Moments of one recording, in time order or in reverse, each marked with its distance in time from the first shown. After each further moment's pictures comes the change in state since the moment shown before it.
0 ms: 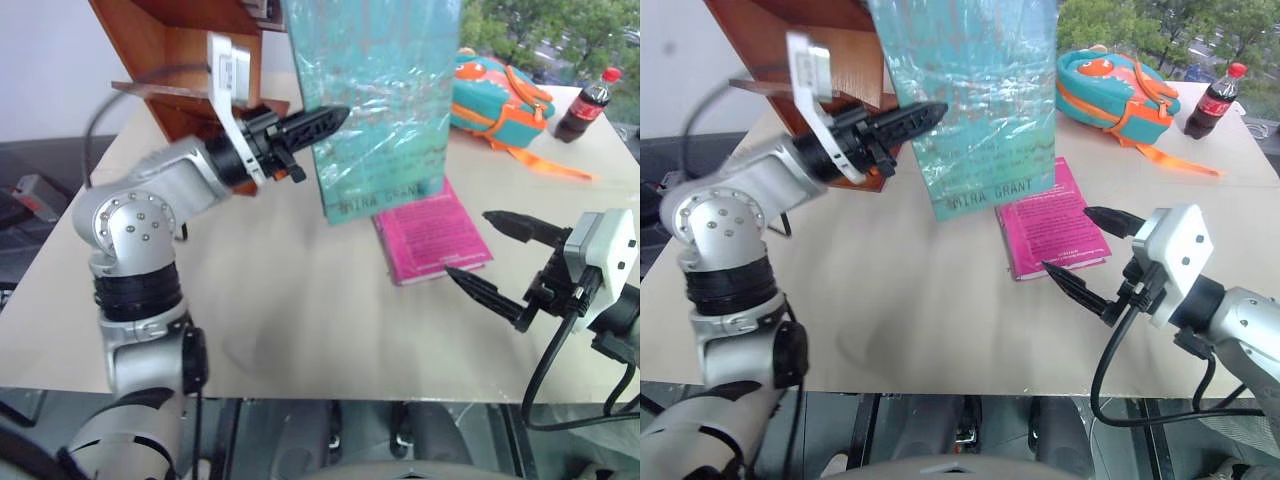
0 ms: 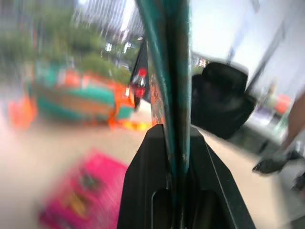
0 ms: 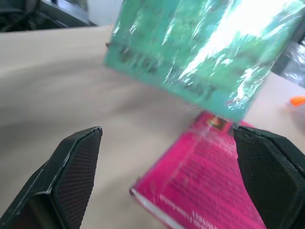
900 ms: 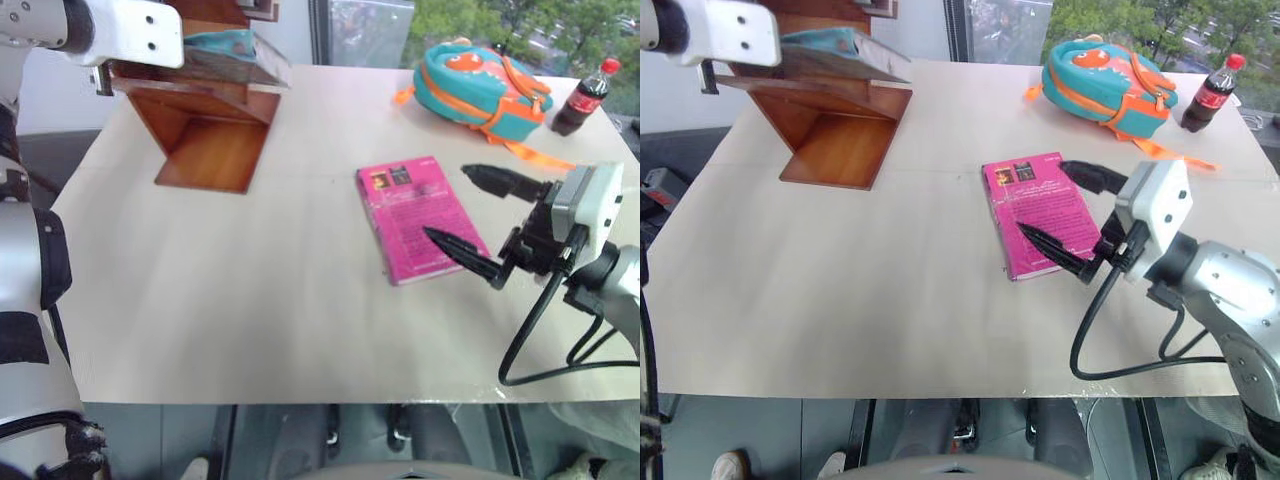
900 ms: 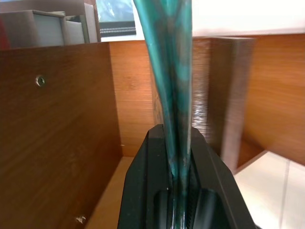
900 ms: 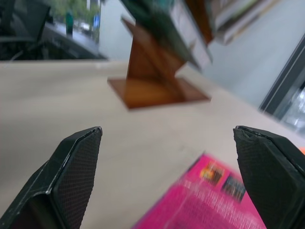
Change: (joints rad) left arm -0.768 0.388 -0.562 1.358 1.360 -1.308 -0.208; right arm -0.291 0.084 0.169 0.117 -0.088 -0.081 0.017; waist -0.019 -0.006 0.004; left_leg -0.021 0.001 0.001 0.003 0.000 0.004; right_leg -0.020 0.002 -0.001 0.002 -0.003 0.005
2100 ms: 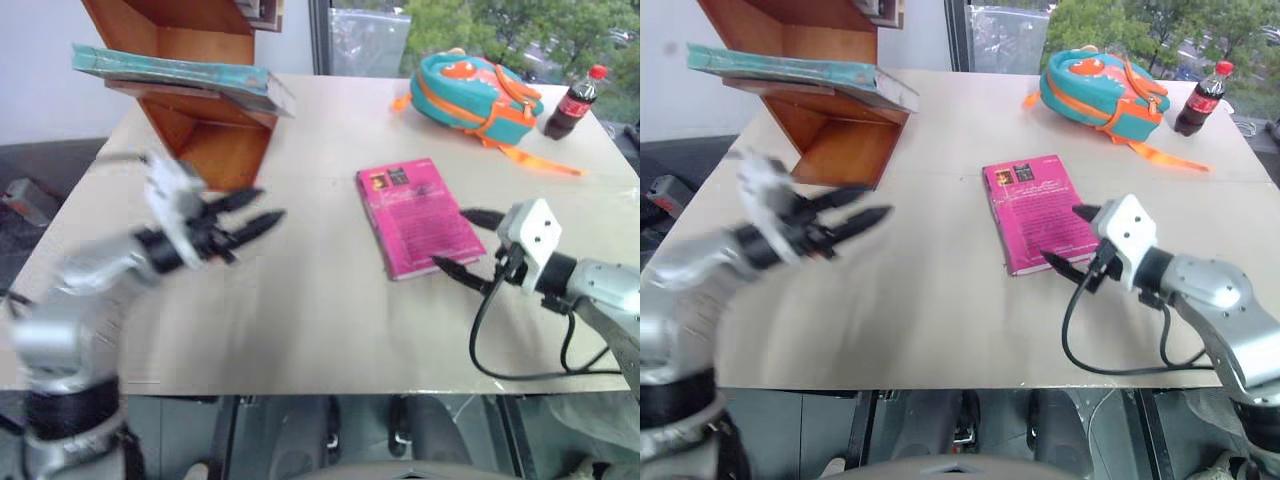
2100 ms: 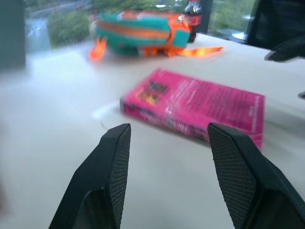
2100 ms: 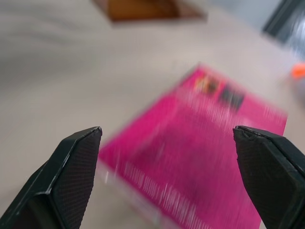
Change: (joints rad) left arm 1.472 -0.421 0.753 -1.661 -1.166 1.277 0.271; right arm 0.218 -0.083 0.121 0.214 -0.303 -0.058 0.110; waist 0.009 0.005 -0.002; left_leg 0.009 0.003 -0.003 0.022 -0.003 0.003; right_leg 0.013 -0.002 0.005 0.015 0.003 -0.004
